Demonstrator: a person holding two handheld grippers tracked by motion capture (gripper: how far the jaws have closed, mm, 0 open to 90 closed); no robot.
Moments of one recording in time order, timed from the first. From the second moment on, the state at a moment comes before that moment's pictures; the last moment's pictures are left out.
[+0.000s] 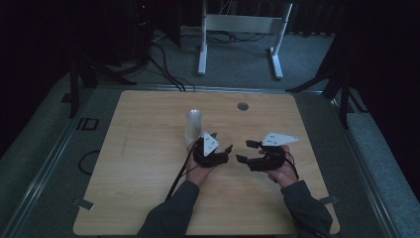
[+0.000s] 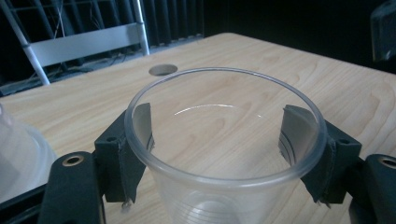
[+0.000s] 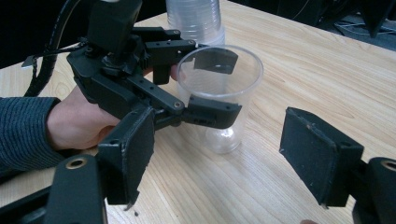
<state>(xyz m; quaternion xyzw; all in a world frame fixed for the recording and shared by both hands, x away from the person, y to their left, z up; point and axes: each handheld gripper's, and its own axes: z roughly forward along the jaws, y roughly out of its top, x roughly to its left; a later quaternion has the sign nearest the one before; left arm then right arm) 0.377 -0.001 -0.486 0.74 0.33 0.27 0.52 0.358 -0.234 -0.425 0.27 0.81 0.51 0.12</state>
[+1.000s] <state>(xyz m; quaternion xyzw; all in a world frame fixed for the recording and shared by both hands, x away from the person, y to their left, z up) 0.366 0.019 -0.494 0.76 0.35 0.25 0.48 0.357 -0.235 -0.426 0.27 0.81 0.51 0.12</state>
